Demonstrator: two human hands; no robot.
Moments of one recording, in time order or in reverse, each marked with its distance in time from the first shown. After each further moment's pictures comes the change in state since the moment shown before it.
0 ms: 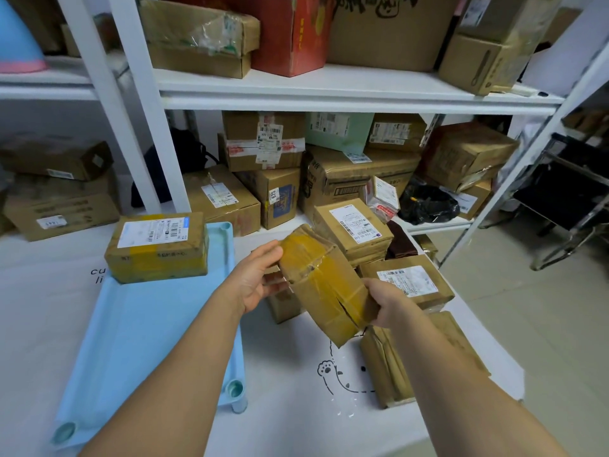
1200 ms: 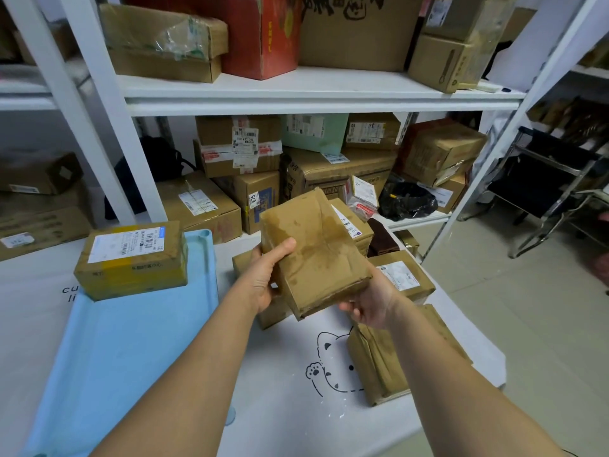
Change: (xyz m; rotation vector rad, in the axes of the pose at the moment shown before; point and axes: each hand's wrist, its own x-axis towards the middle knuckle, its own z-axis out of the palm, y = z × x) left_hand 0.009 -0.006 0.044 -0.012 0.001 -0.047; right_hand -0.005 0.004 -0.021 0.045 -0.247 -0.085
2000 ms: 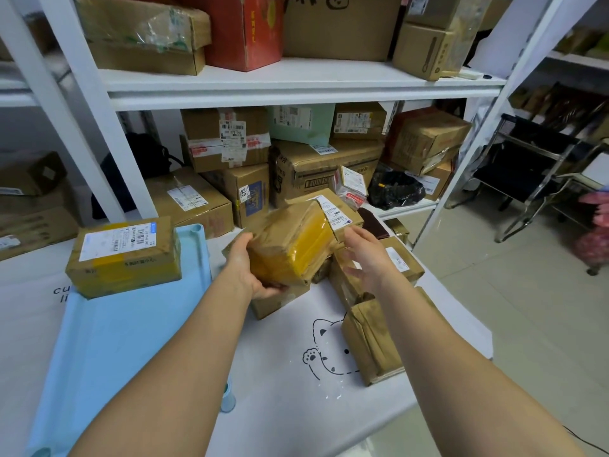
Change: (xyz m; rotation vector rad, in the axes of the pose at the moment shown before) left_hand -0.013 0.017 -0.001 -0.263 0.244 -0.359; right_hand -0.012 -0.024 0.013 0.067 0.277 -0.340
